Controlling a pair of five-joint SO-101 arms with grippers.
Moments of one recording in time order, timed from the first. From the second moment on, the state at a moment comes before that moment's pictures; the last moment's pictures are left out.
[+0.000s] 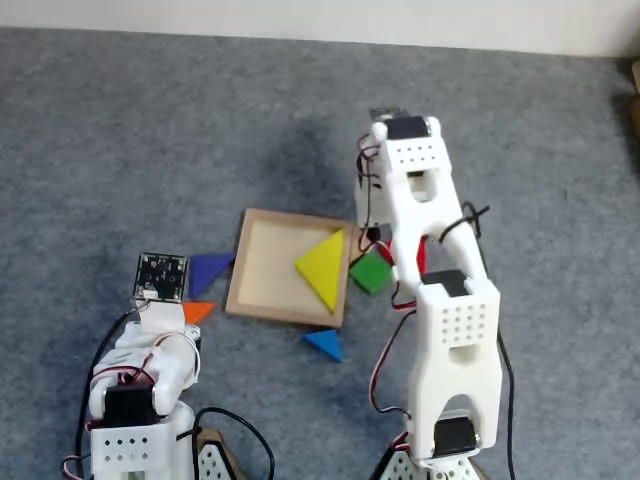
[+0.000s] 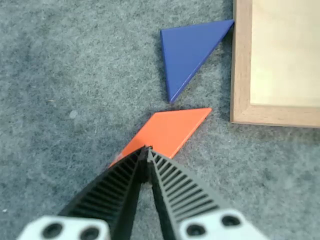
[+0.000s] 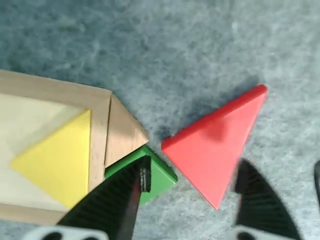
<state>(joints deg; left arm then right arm) -10.5 -101.8 96.0 70.6 -3.1 -14.3 38.7 -33.2 94.5 -1.6</state>
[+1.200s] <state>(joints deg) -10.5 -101.8 96.0 70.6 -3.1 -9.9 49.3 -37.6 95.2 7.3</state>
